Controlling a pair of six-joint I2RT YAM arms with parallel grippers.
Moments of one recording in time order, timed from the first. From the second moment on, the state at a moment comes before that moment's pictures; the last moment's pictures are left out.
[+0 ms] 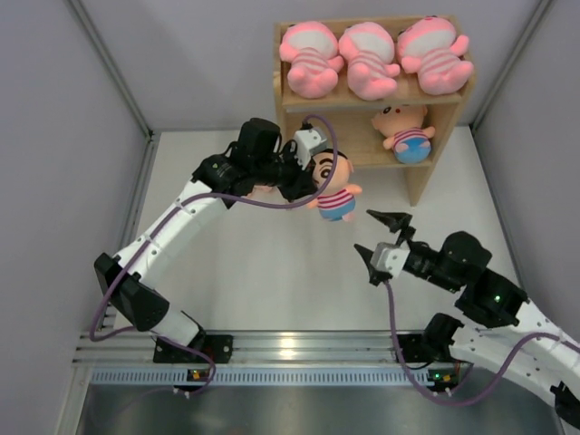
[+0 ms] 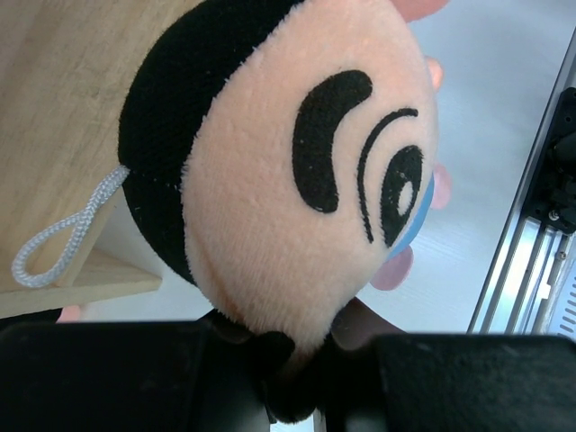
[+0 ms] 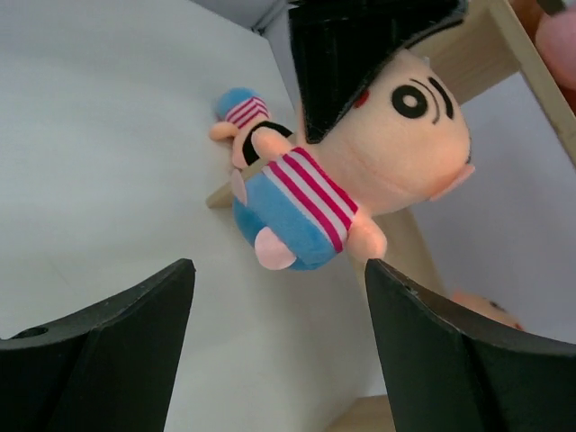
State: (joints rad) left arm -0.66 1.53 1.65 -0.69 0.45 0.18; right arm 0.80 0.52 0.79 -0.33 -0.22 -0.72
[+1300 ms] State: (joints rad) left arm -0.63 1.55 1.65 -0.65 0.53 0.17; right arm 1.06 0.97 0.66 0.18 0.39 -1.51
